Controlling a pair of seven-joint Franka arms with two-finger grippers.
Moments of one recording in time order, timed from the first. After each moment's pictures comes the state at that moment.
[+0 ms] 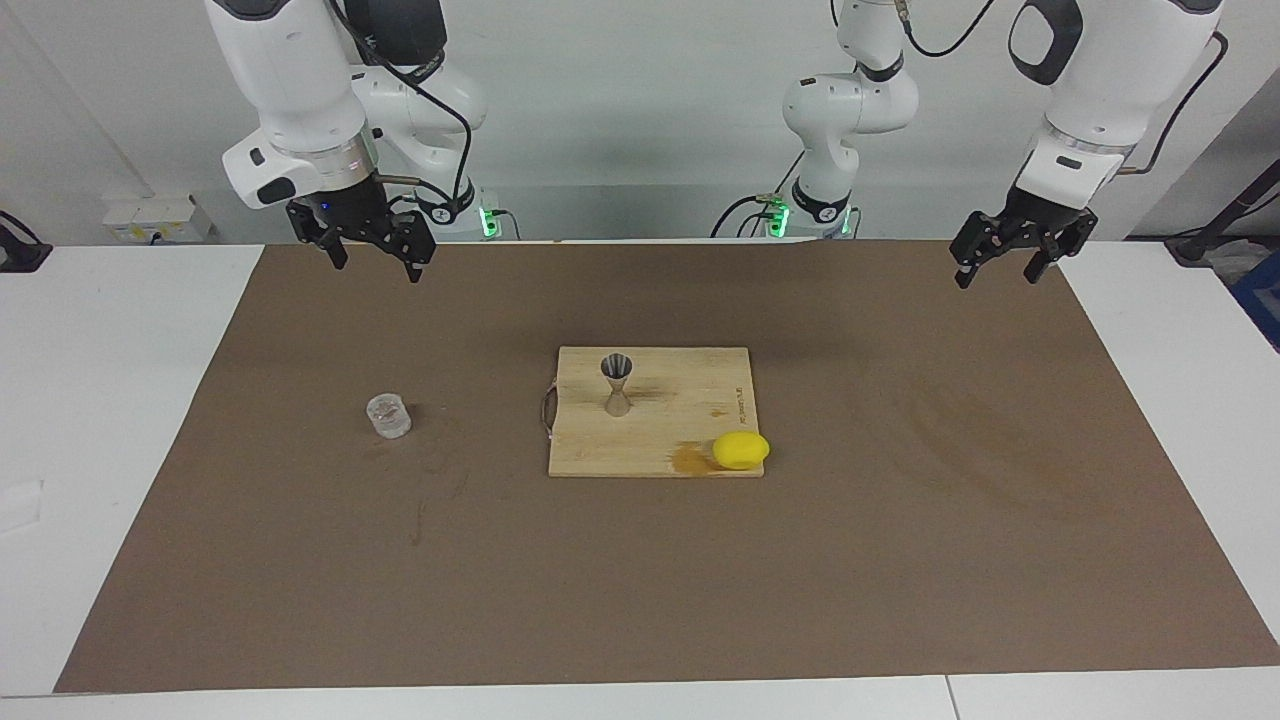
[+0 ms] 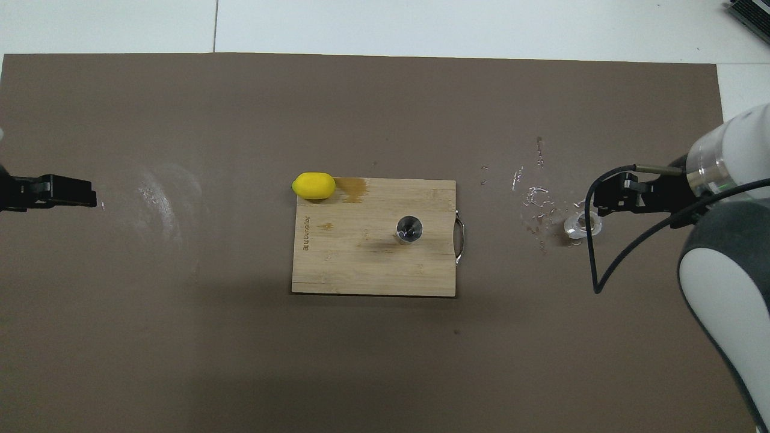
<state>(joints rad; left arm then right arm) -0.02 -0.12 -0.01 -1.78 0.00 1.75 -0.04 -0.05 -0.01 0.20 -1.60 -0.04 1.52 0.36</state>
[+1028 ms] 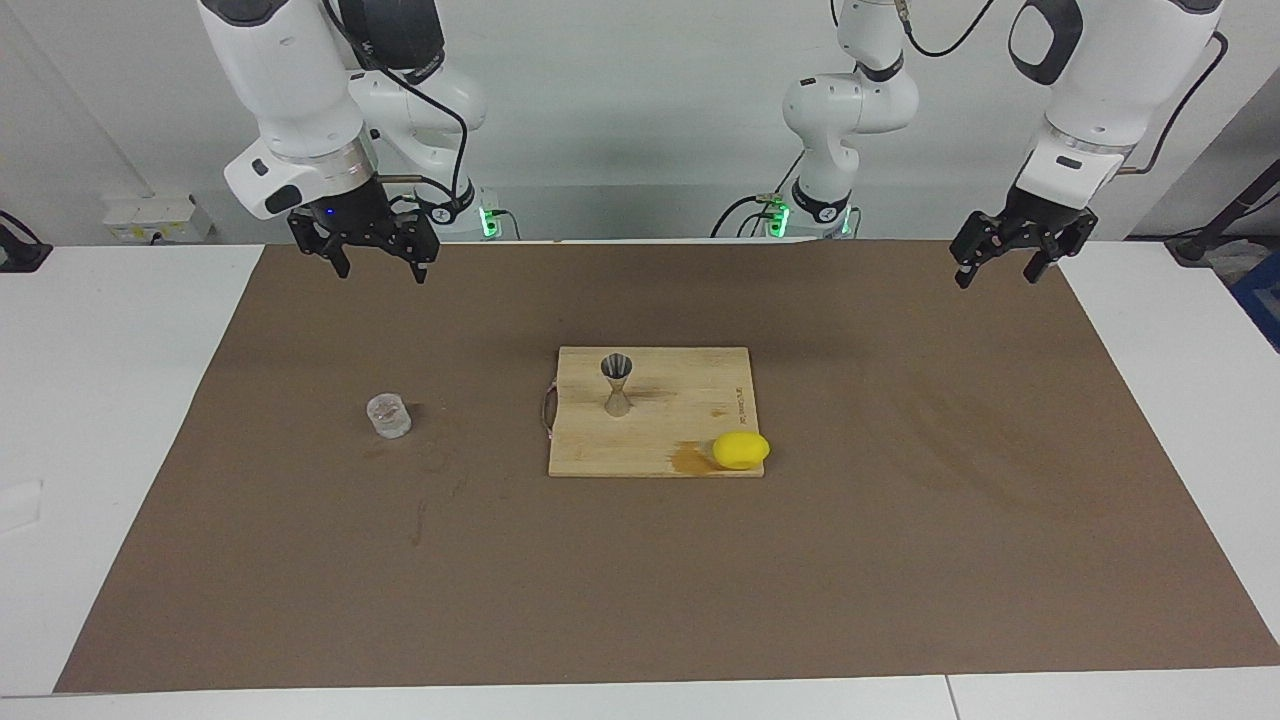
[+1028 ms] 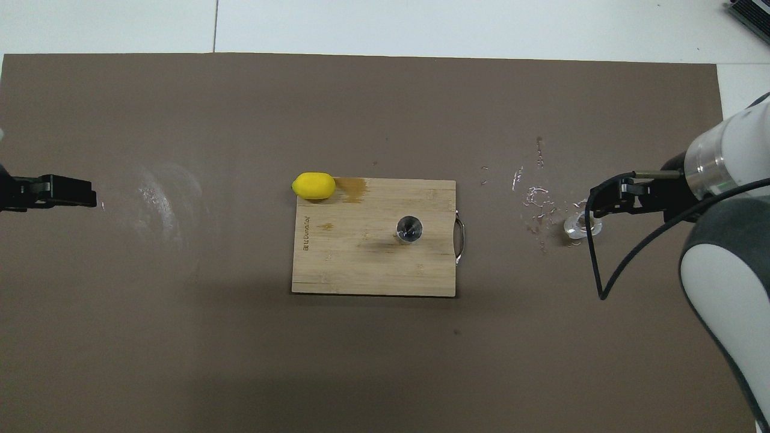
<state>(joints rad) -0.02 -0.12 -0.01 -1.78 0.00 1.75 -0.04 -0.06 -0.01 0.20 -1.62 -0.02 1.54 0.24</state>
